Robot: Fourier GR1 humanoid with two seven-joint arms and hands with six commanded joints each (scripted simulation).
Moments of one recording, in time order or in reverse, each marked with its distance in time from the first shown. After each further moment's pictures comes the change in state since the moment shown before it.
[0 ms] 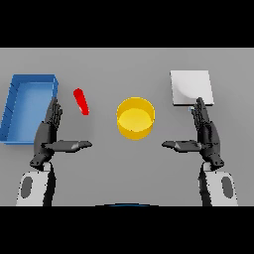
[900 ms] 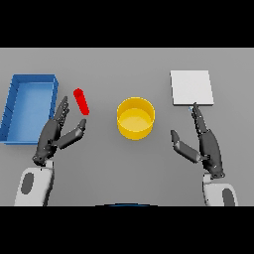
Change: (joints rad) left arm -0.035 0.073 -0.082 -0.010 -0.112 -0.041 0.067; right arm 0.117 -0.067 0.121 -0.145 0.207 -0.016 -0.107
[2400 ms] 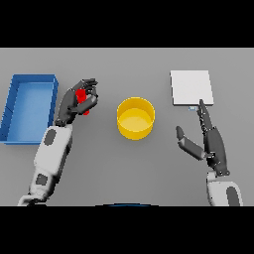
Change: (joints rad) left arm -0.514 -0.052 0.175 0.710 0.005 0.067 -0.179; right arm -0.017 -0.014 -0.031 -0.016 -0.029 0.000 0.026
